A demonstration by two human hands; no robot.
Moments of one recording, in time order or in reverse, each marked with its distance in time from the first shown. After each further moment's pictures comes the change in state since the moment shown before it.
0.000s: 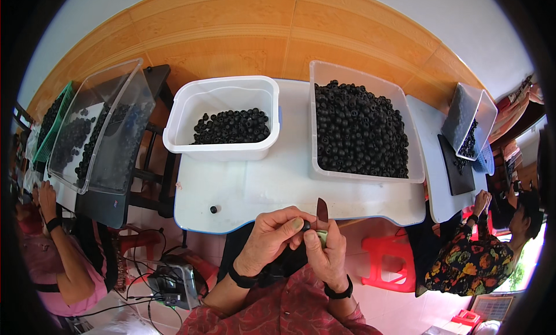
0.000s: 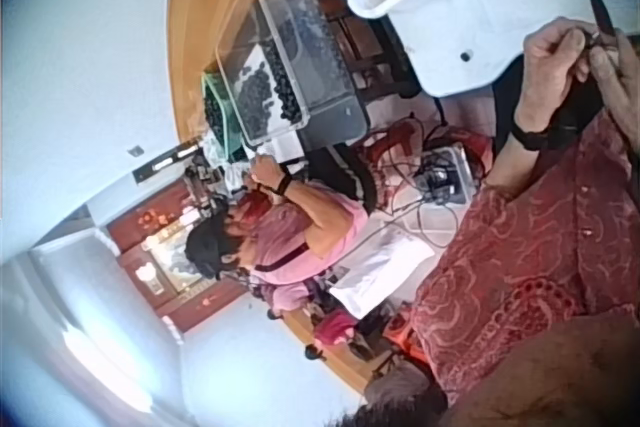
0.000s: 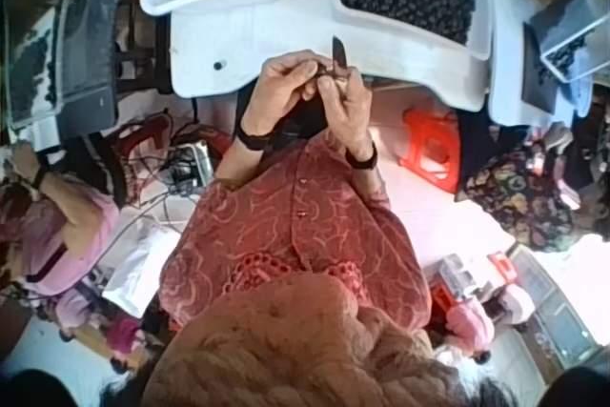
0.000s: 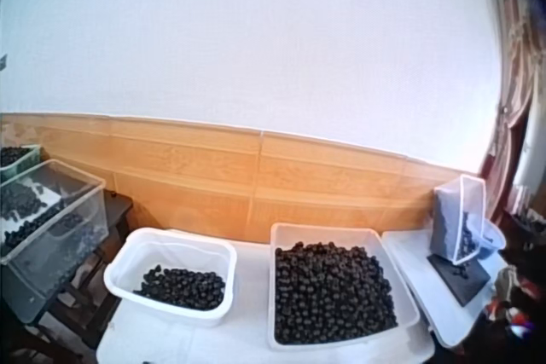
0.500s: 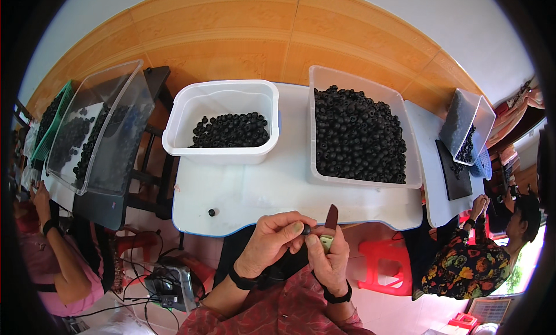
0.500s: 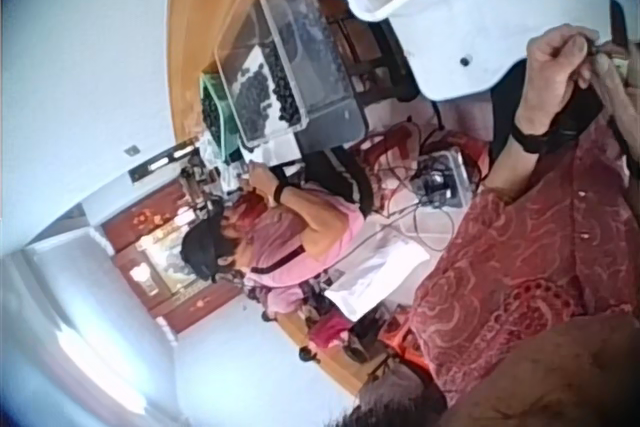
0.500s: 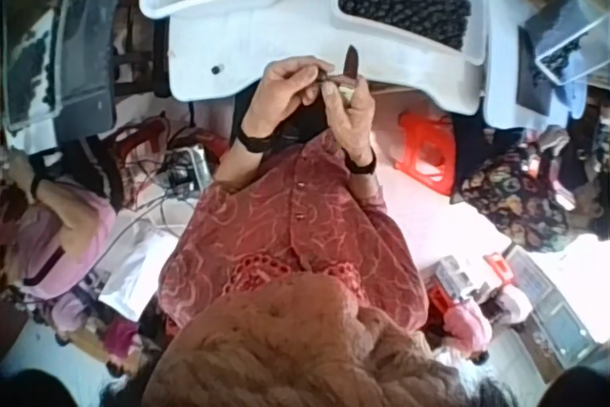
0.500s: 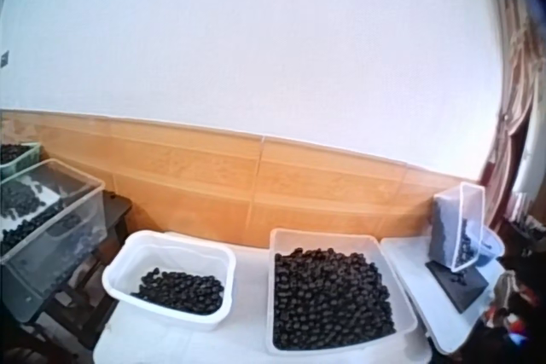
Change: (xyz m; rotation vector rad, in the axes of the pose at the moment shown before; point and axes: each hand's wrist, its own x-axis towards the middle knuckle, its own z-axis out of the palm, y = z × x) left_hand 0.004 -0.008 -0.005 -0.048 -0.029 -0.012; right_hand -0.005 0.001 -0.003 0.093 0.067 0.047
